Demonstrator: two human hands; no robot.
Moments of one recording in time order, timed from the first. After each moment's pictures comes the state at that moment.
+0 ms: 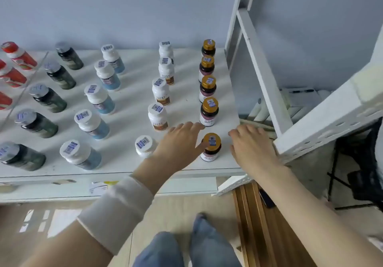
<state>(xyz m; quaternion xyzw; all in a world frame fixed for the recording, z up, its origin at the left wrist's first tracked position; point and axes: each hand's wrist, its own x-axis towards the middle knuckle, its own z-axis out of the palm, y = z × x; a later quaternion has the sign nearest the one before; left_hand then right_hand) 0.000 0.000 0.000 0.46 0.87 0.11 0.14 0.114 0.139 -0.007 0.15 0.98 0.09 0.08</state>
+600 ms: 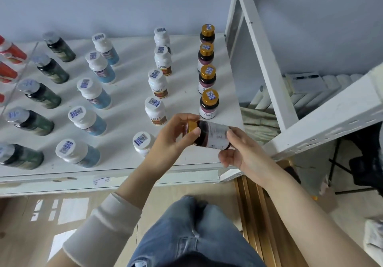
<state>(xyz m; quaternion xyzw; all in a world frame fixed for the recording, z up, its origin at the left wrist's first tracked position) 0.004 -0.026 0.003 0.24 0.68 0.60 0.35 0.124 0.122 -0.006 0.25 0.50 -0.83 0.02</state>
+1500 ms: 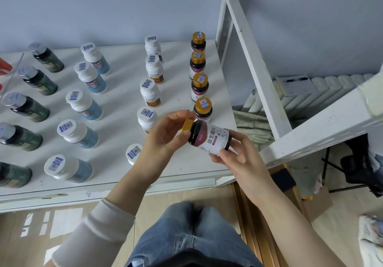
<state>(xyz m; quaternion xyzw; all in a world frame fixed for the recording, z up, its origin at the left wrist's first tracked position) -0.013 -0.019 0.006 0.26 0.59 0.68 0.36 0.132 0.107 -0.001 0.28 0.55 -0.78 -0.13</state>
